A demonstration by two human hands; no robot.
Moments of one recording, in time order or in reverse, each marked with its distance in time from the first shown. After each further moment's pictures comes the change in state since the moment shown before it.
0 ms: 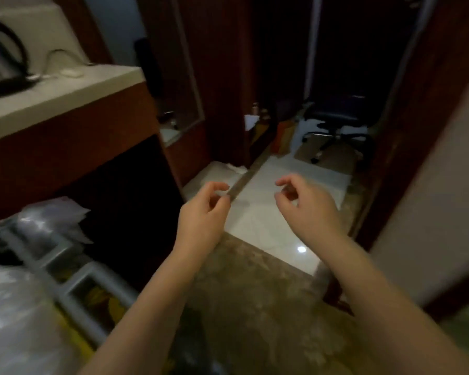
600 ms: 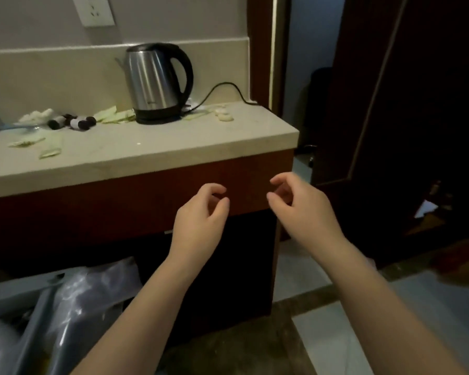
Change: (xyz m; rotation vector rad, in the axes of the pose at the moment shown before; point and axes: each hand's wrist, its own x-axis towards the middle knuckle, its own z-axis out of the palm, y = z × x) left_hand 0.361 -0.083 -0.155 0.219 0.671 -0.207; right_hand 0.431 -0.145 0.259 0.203 -0.494 -0.572
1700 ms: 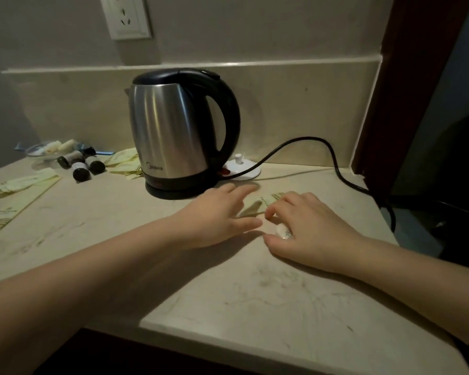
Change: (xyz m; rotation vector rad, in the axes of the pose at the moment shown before) left_hand 0.388 -0.062 0.032 0.675 -0.276 -0.043; right_hand 0.416 0.071 0.109 -0.272 -0.530 -0.659
